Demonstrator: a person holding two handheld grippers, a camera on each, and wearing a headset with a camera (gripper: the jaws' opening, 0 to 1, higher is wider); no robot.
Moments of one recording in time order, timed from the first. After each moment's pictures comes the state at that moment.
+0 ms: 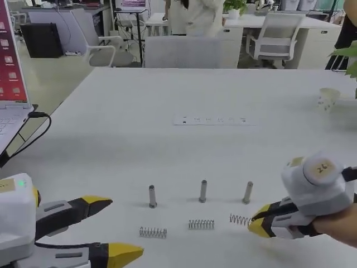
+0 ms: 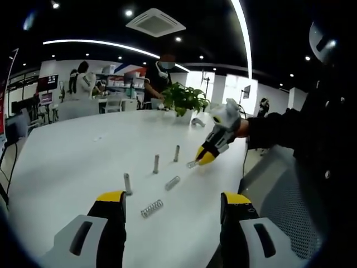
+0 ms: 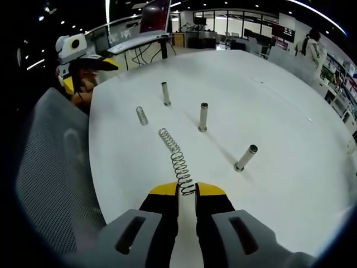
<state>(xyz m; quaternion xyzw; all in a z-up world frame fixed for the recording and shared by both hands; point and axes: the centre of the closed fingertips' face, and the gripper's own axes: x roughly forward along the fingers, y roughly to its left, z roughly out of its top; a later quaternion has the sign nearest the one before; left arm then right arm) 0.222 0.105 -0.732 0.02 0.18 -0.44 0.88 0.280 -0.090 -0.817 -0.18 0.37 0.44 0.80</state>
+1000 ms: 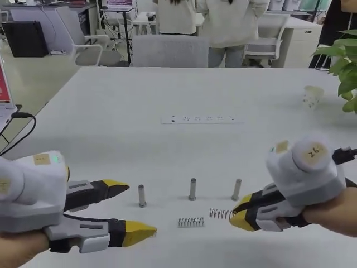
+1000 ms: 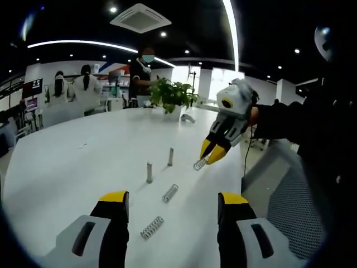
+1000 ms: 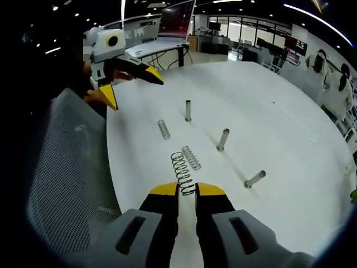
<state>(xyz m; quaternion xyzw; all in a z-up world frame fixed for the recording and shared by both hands) 0.253 0.069 -0.736 0.05 0.18 -0.49 0.85 0.256 -0.062 -0.776 -0.21 0.34 0.48 0.78</state>
